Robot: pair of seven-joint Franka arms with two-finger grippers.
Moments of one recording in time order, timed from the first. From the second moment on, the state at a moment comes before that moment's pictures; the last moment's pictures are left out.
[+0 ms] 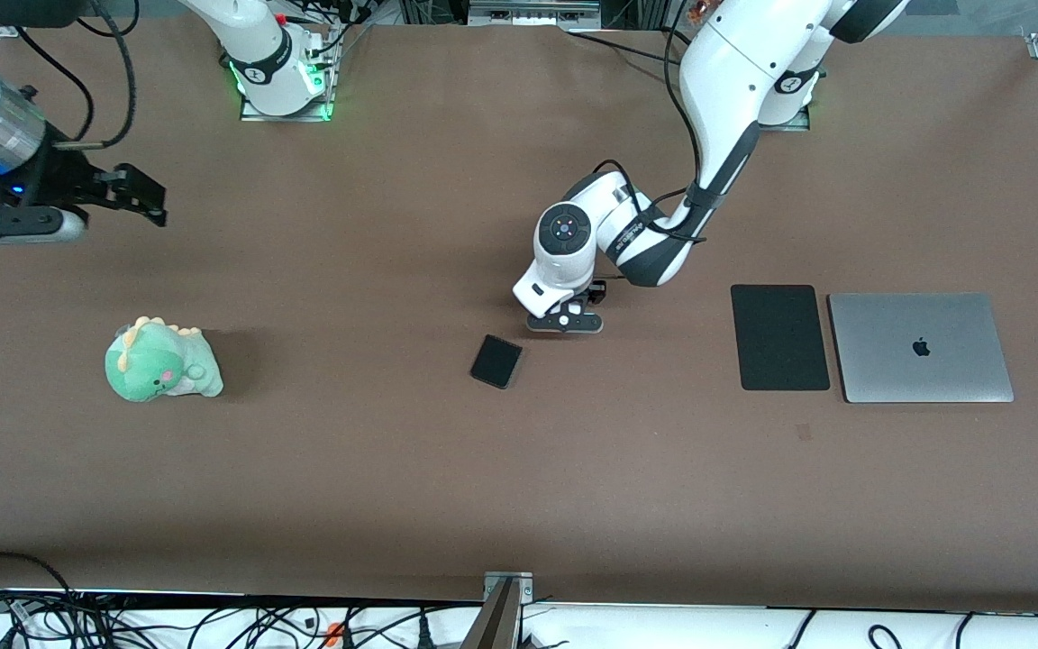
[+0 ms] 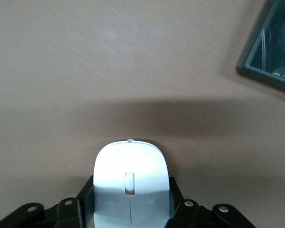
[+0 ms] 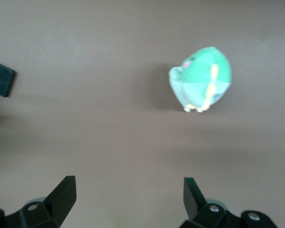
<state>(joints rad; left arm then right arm) -0.49 0.74 -0.26 -1.65 0.19 2.24 -0.82 0.18 0.00 -0.05 -1.68 0.01 1.64 0.06</state>
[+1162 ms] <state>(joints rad) 0.13 0.58 -0.25 -1.68 0.21 2.00 -0.07 0.53 0.68 -0.04 -1.44 0.03 2.16 1.00</state>
